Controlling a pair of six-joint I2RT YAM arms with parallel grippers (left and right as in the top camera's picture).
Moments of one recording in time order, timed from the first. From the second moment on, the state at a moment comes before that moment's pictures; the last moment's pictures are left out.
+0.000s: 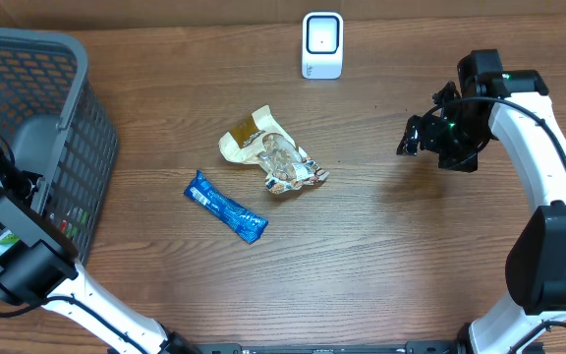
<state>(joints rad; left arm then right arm) 0.75 2.22 1.82 -1.27 -0.14 -0.57 0.02 1.86 1.53 -1.19 -0.33 0.20</state>
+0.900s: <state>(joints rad) 0.35 1.43 1.99 -1.36 0.07 -0.33 0.02 1.86 1.53 -1.18 -0.33 0.20</state>
